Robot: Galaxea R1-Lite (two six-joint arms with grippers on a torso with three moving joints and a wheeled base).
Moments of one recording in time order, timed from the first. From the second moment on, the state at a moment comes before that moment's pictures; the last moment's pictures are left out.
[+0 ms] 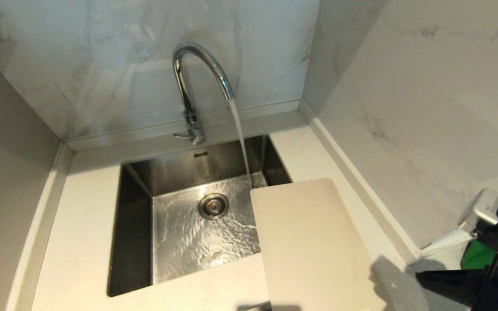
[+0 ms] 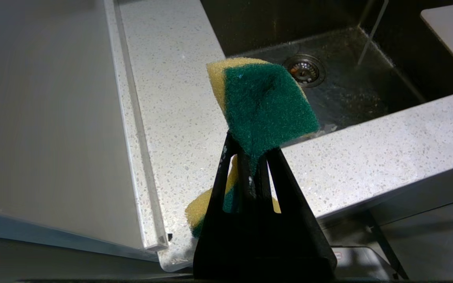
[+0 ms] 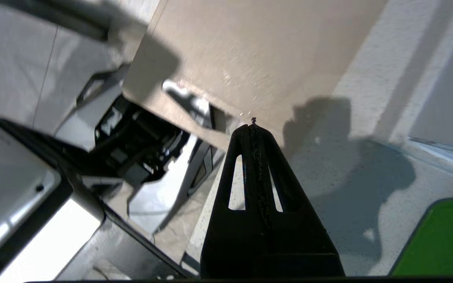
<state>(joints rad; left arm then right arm) 0.00 0.00 0.00 0.01 0.00 -0.01 0.24 1.04 -0.84 0.53 0.22 -0.40</state>
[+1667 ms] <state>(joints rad) 0.00 0.00 0.00 0.01 0.00 -0.01 0.47 1.50 -0.48 0.11 0.02 -1.18</state>
